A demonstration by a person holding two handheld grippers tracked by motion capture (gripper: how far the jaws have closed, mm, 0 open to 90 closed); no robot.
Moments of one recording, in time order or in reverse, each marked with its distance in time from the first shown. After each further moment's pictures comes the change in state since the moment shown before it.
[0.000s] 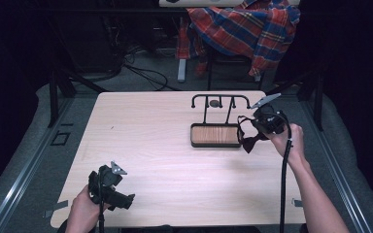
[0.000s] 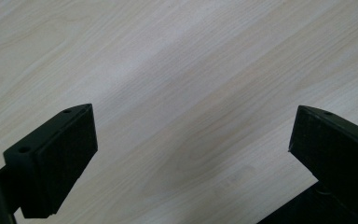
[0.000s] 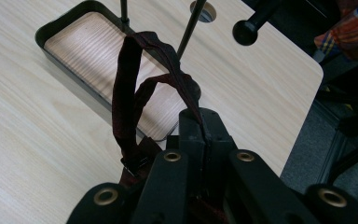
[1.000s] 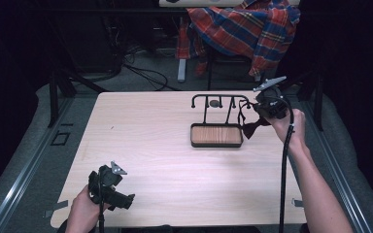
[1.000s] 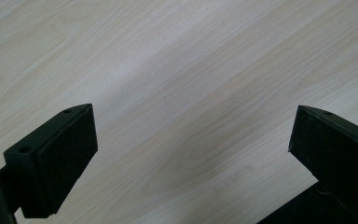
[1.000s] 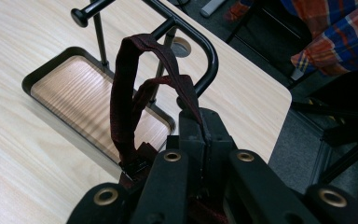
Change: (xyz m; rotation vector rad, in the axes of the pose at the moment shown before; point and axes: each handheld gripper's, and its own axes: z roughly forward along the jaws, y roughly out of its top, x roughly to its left) left arm 0.000 0.000 0.000 0.001 0.000 0.000; right arm -0.021 0.032 -0.015 -0.064 -0.040 0.034
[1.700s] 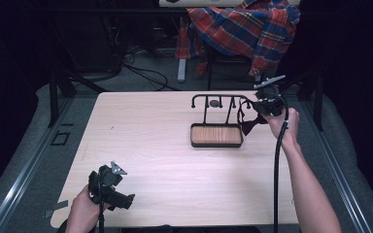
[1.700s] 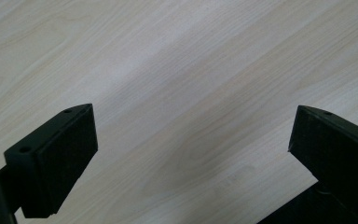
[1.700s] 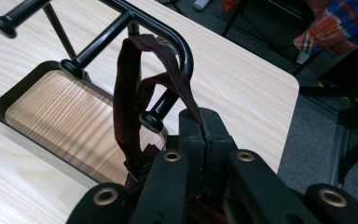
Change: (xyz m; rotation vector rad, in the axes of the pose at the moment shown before) left arm 0.000 0.000 0.000 0.000 0.000 0.001; right arm -0.017 -0.002 0.035 0.011 0.002 0.122
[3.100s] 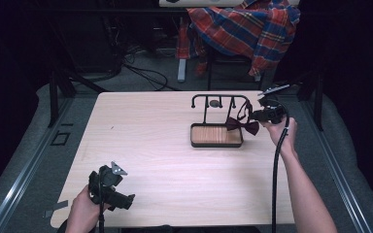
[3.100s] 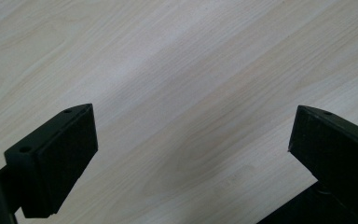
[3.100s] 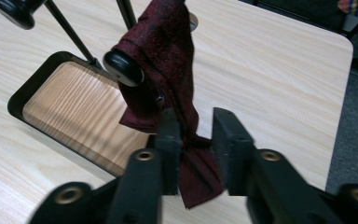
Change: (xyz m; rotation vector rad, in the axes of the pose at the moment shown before) left arm -0.001 0.000 0.000 0.001 0.004 0.005; right arm -0.012 -0.030 0.030 0.027 0.123 0.145
